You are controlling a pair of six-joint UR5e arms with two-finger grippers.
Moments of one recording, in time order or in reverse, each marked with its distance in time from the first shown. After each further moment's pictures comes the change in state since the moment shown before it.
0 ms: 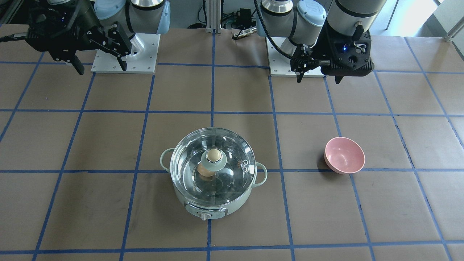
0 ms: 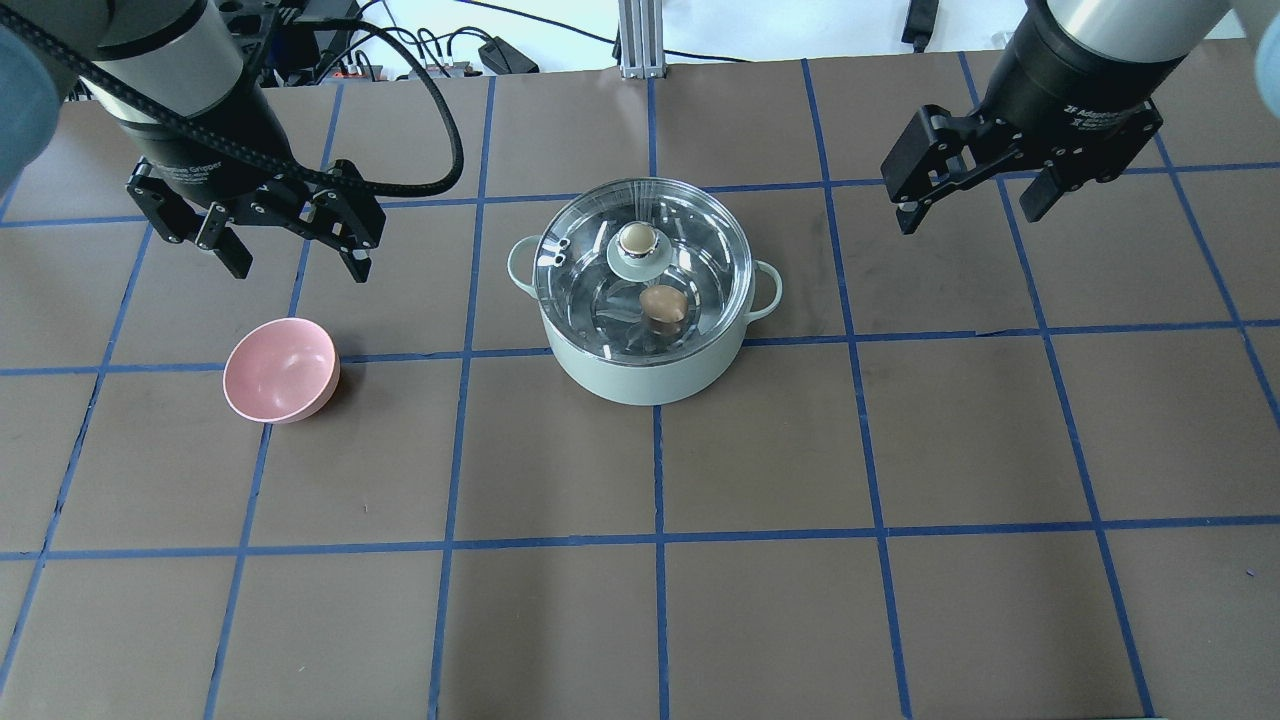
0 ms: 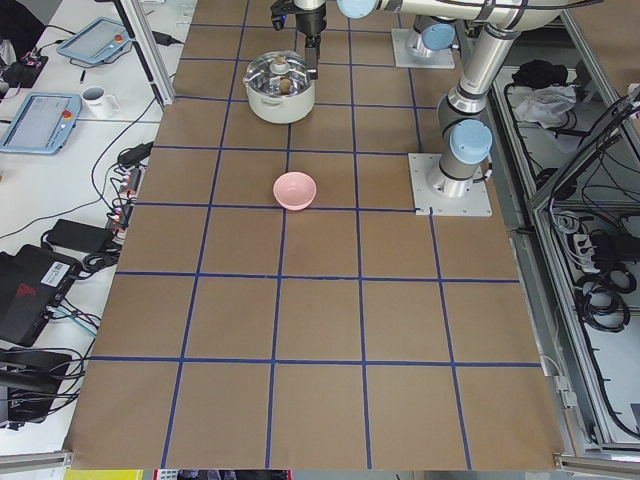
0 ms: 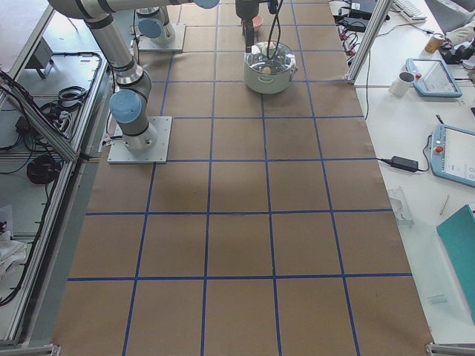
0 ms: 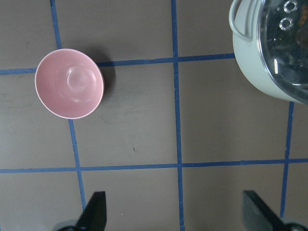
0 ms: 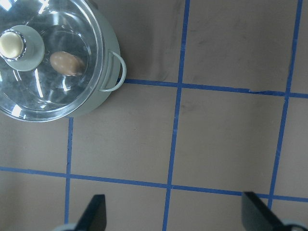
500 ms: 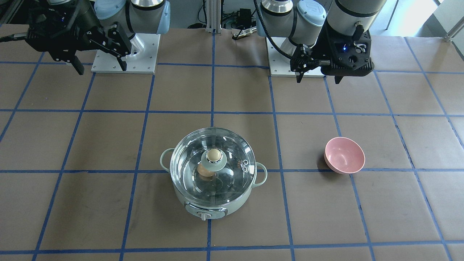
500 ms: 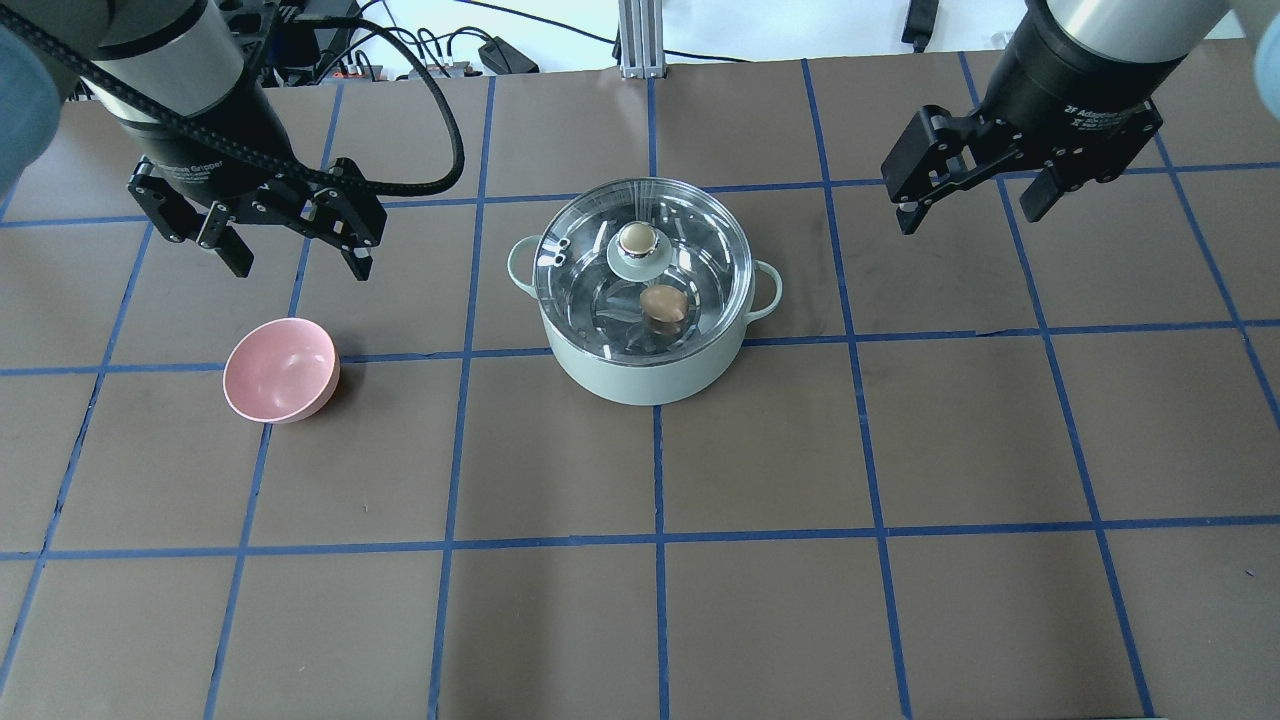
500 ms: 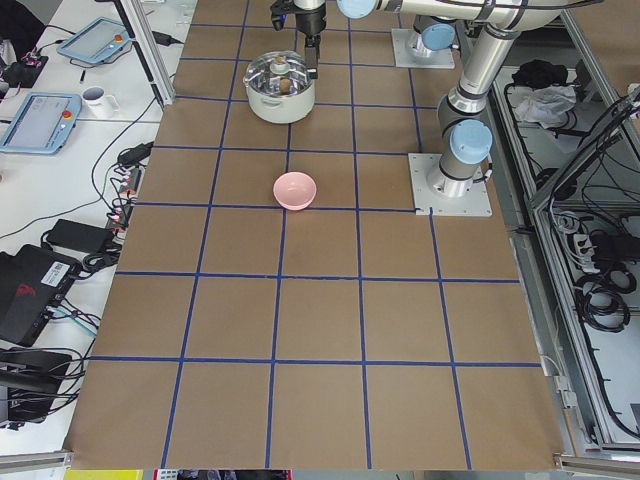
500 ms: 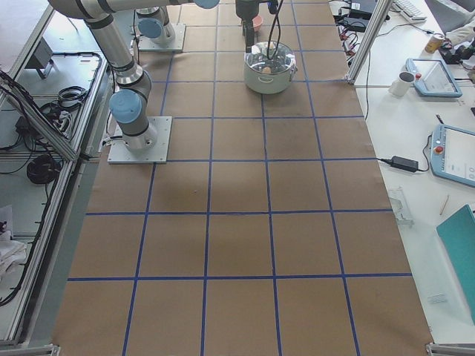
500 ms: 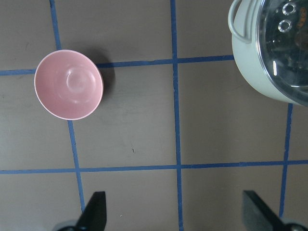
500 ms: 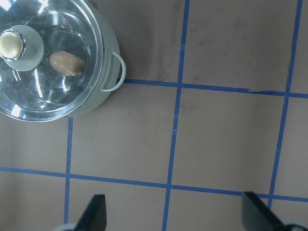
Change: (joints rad) left arm 0.000 0.000 -0.001 0.005 -0.003 -0.003; right arm 0.000 0.000 0.001 -0.001 -0.001 0.000
